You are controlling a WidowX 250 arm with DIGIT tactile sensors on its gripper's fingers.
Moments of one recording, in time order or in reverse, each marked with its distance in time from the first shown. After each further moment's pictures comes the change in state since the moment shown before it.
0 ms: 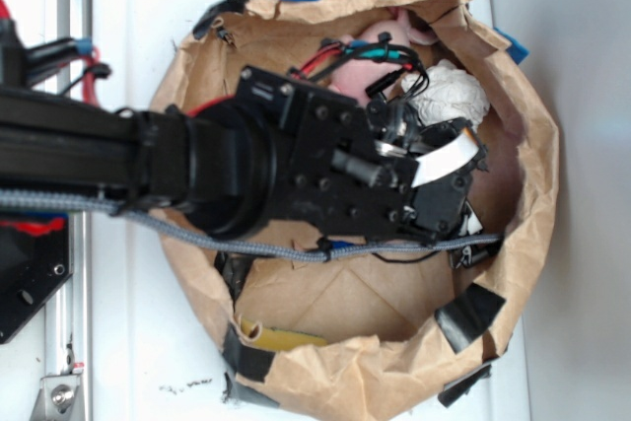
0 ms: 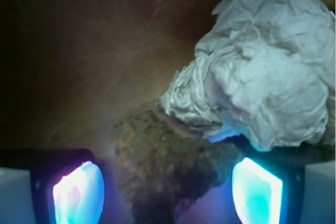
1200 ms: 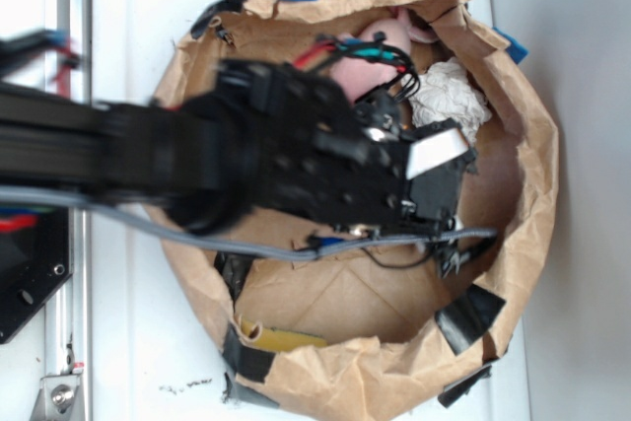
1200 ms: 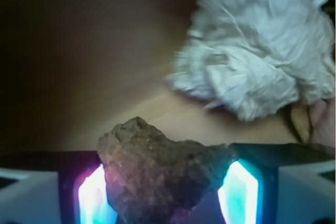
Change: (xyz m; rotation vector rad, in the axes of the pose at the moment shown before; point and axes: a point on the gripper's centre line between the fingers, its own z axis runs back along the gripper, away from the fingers) arm -0.012 -0.012 0.042 -0.125 0.105 -0.037
